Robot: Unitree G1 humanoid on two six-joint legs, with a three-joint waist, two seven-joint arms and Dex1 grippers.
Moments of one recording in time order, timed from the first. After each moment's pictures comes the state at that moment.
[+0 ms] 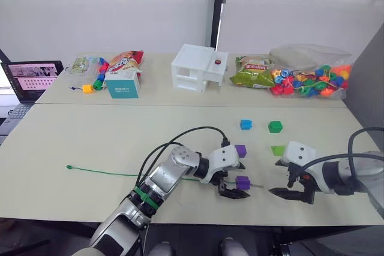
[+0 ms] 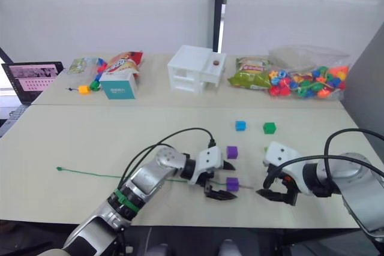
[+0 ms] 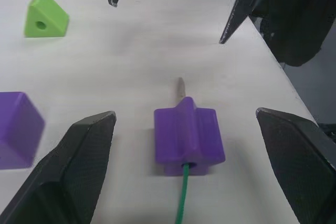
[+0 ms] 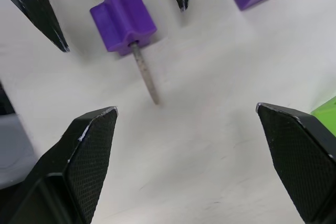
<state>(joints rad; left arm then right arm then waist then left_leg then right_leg) -0.63 0.14 -0.53 0.19 -0.09 0.33 -1.07 -0.09 -1.11 -0.10 -0.59 0.30 0.89 1.06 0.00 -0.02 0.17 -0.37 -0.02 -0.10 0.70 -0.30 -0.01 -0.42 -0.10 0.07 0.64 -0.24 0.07</state>
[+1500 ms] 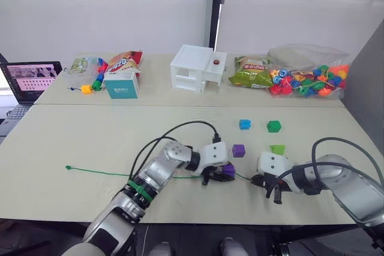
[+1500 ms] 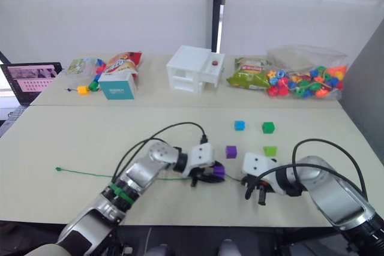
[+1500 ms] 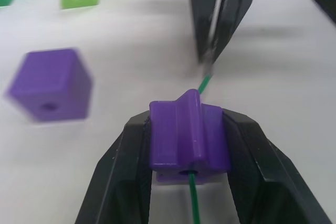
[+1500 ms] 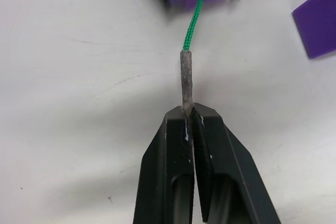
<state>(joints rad) -0.70 0.29 -0.43 0.32 -0.05 0.14 -1.10 -0.26 -1.03 0.24 -0.37 0.16 0.60 1.04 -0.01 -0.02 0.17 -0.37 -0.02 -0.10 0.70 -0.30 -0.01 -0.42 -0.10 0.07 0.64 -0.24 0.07</state>
